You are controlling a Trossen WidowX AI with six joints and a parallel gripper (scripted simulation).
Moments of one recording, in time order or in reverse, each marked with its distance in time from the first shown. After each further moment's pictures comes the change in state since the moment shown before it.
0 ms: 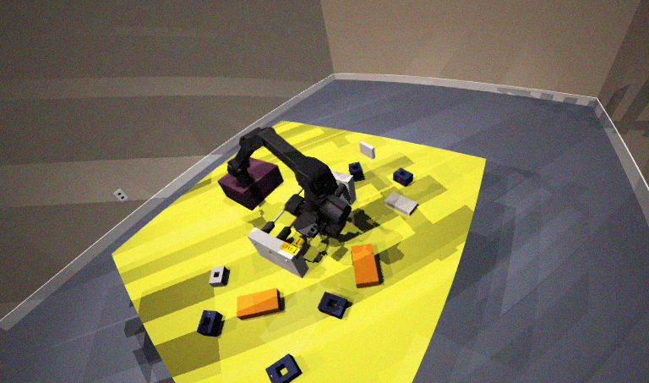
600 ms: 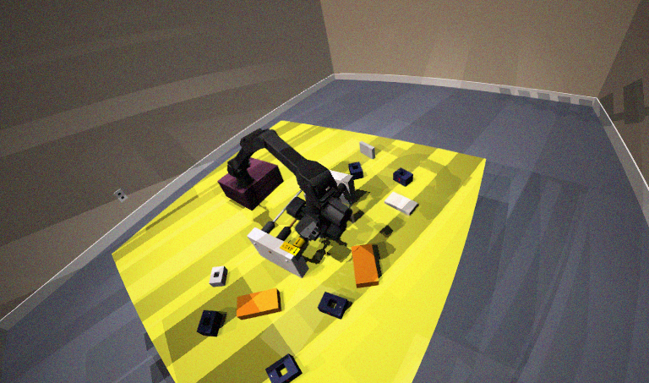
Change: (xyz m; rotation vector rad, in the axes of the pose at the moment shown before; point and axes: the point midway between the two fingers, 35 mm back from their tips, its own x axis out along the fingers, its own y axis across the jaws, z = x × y) arm 0.011 0.005 0.000 -0.001 -0.001 0.003
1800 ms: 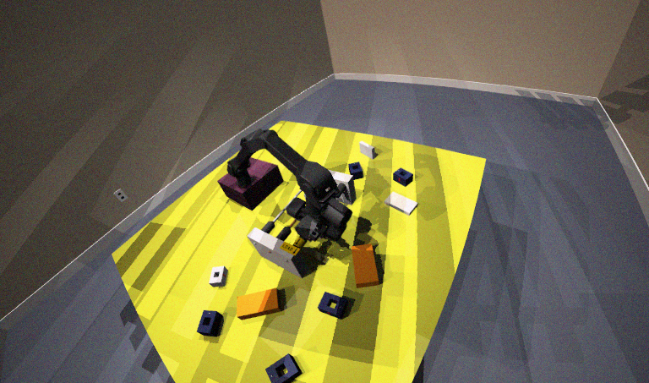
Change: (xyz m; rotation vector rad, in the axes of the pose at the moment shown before) arm 0.003 0.000 0.000 0.000 0.000 -0.004
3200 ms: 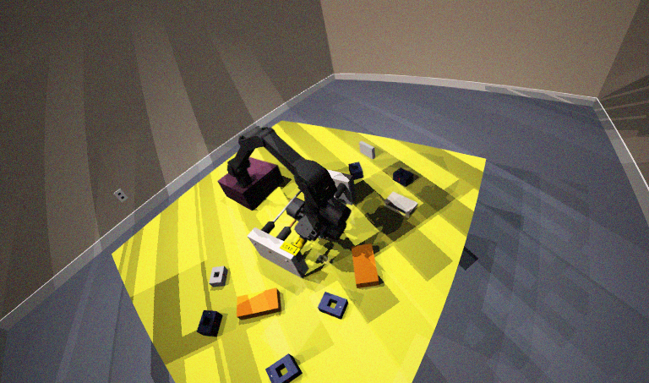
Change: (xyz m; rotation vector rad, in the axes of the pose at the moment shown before) arm 0.001 0.001 0.000 0.001 -0.003 0.034
